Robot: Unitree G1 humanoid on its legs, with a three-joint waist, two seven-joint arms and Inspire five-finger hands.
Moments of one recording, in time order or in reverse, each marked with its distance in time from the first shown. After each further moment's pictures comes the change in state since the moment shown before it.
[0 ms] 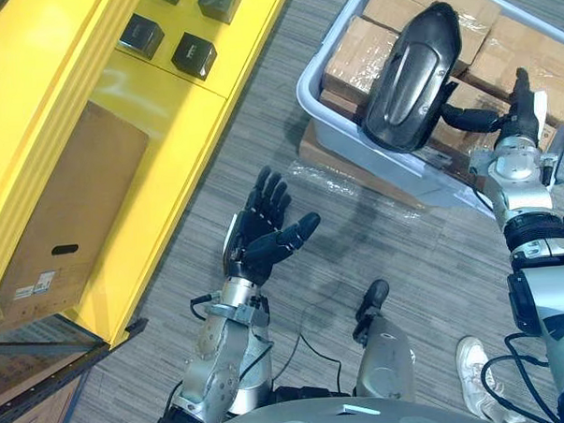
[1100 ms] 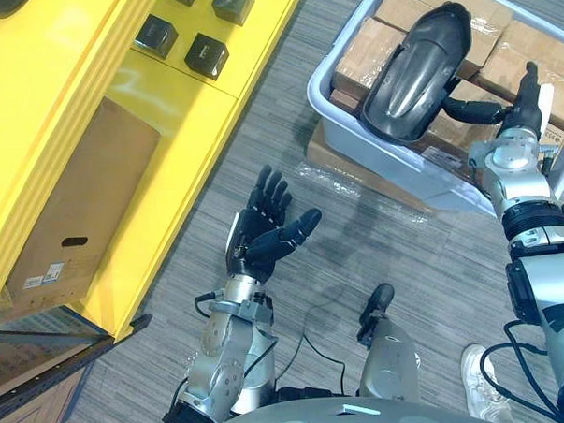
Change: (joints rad) left arm -0.013 -0.022 0.000 0.002 0.005 0.000 0.011; right arm -0.087 -0.002 0.034 -0.010 -0.038 0.051 -0.127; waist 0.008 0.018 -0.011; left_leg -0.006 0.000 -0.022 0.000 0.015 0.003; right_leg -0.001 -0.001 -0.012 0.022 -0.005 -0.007
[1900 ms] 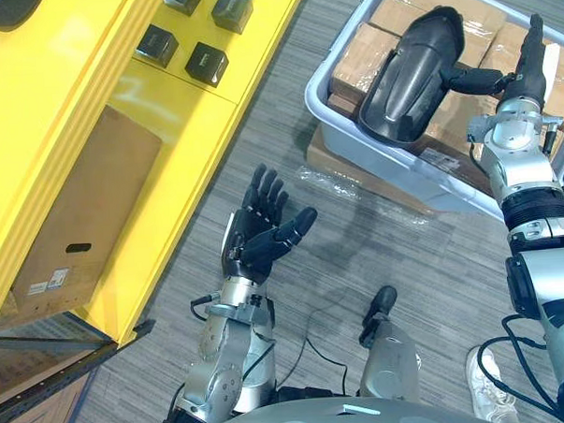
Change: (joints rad) left arm 0.031 -0.002 0.006 -0.034 0.000 0.001 0.000; right arm -0.032 0.004 0.008 -0.057 -0.019 -0.005 0.031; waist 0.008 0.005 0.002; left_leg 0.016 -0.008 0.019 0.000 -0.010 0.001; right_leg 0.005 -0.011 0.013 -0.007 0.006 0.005
